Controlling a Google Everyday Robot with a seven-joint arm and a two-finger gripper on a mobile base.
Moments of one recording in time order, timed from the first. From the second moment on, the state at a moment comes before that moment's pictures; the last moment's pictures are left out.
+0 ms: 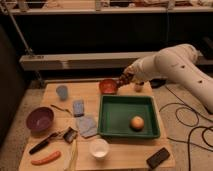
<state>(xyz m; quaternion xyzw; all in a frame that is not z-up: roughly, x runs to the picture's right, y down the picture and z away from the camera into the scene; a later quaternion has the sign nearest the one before) 0.120 -0.082 0.668 0.01 -0.19 -0.26 0.95</state>
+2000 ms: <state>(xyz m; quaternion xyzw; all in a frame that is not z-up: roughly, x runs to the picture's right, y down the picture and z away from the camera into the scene) 0.078 -0.113 0.870 -0.11 -0.18 -0.30 0.93</state>
